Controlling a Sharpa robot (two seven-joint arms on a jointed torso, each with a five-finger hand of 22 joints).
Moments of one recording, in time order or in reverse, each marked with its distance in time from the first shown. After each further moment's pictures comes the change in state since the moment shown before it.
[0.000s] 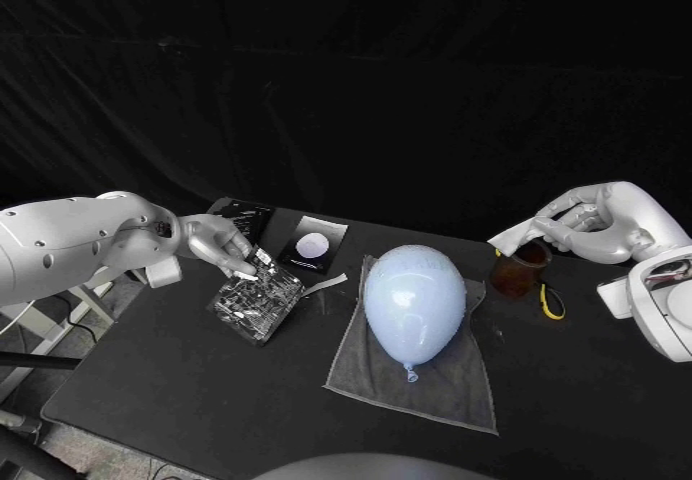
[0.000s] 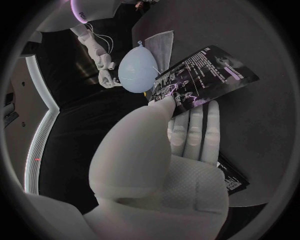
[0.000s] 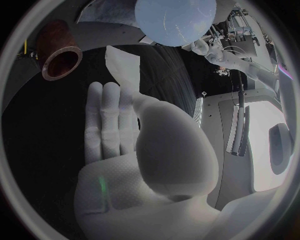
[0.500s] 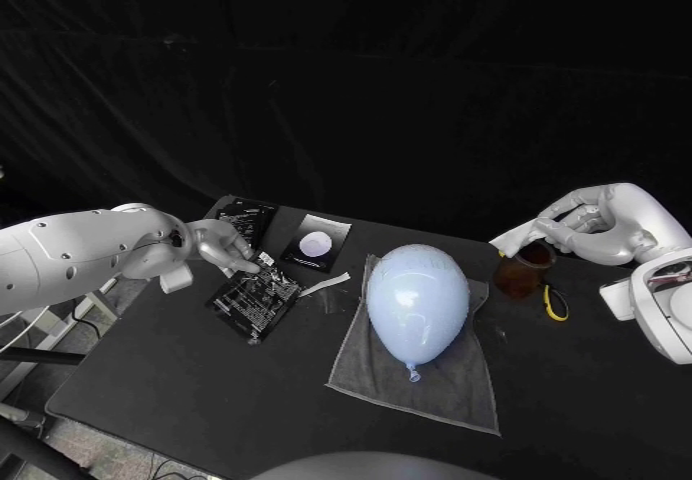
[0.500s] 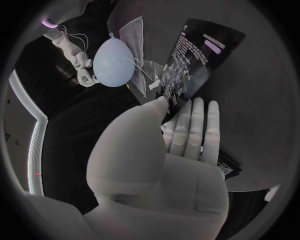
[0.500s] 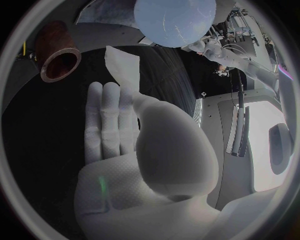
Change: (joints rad) left arm -0.054 0.038 -0.001 -0.029 -0.083 -0.218 -0.026; left_hand -0.119 -0.090 -0.059 0.053 0.002 -0.116 0.059 -0.090 0.006 -0.169 0.064 -0.031 -0.007 -0.066 0.039 -0.015 0.011 -0.001 -0.030 0.014 -0.012 -0.007; right arm -0.002 0.005 0.000 -0.003 -0.001 0.005 0.001; right_hand 0.000 0.000 0.001 -0.001 -0.002 0.000 0.000 0.003 0.000 -0.002 0.002 0.000 0.001 0.000 0.000 0.000 -0.001 -0.001 0.000 0.000 0.000 0.000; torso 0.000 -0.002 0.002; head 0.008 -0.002
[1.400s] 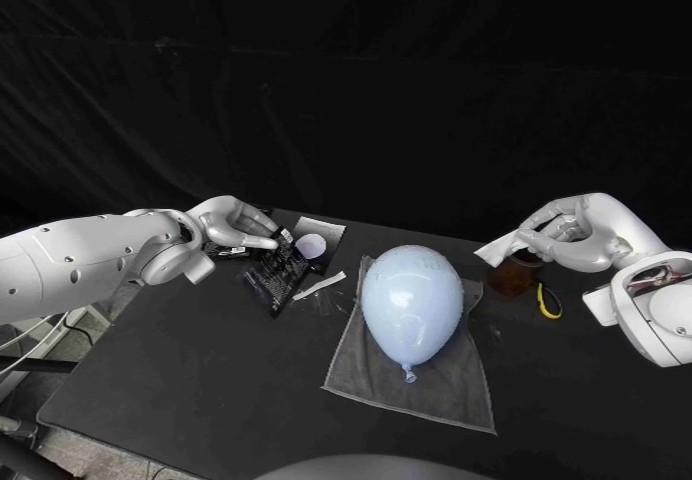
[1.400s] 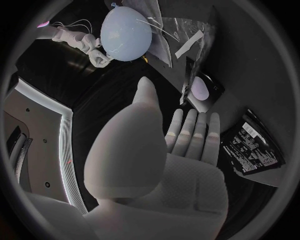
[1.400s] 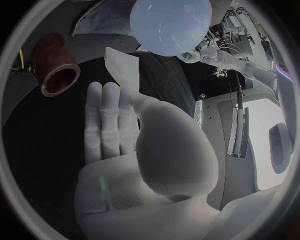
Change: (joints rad) left arm -0.008 0.023 0.022 0.054 0.096 -0.312 0.219; left_hand 0.063 -0.053 -0.521 0.011 0.000 -0.161 -0.009 -0.071 -0.072 -0.260 0.093 0.009 0.004 -0.311 0.097 -0.050 -0.059 -0.065 -0.189 0.004 -0.101 -0.028; right arm -0.021 0.012 -0.002 -0.001 -0.001 0.035 -0.001; right_hand 0.000 0.000 0.000 0.000 0.002 -0.003 0.000 -0.003 0.008 -0.002 0.002 0.000 0.000 -0.003 0.004 0.000 0.000 -0.007 0.000 0.000 0.004 0.001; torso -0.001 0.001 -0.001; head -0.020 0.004
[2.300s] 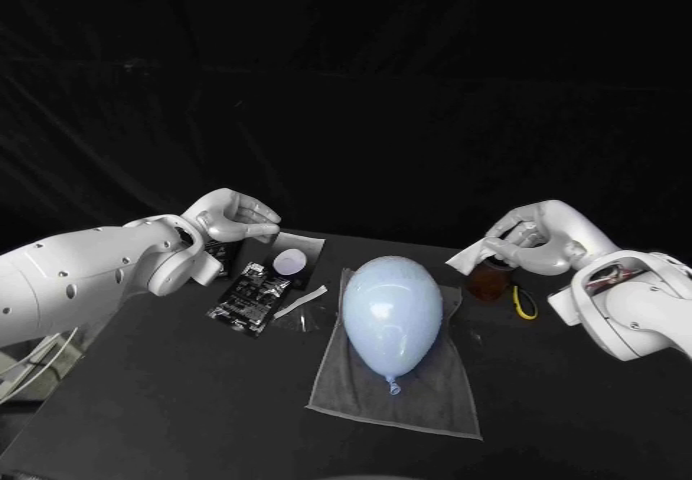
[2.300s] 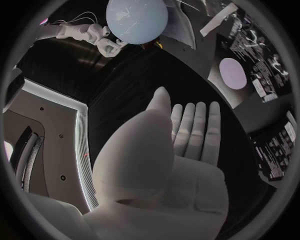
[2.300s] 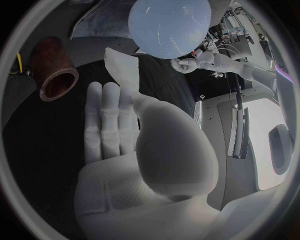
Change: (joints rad) left arm 0.012 0.094 0.046 -0.002 0.054 -0.094 0.120; left_hand 0.137 0.156 0.165 -0.023 0.000 0.139 0.018 0.053 -0.001 0.147 -0.084 0.126 0.010 0.268 -0.099 0.228 0.057 0.069 0.290 -0.041 0.154 0.075; right arm -0.005 0.014 0.000 -0.007 -0.005 0.012 -0.003; right_hand 0.000 0.000 -0.001 0.001 -0.003 0.000 -0.001 0.002 0.000 0.000 0.000 0.000 0.000 0.000 0.000 0.000 0.000 -0.001 0.000 0.000 0.000 0.002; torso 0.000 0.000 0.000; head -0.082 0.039
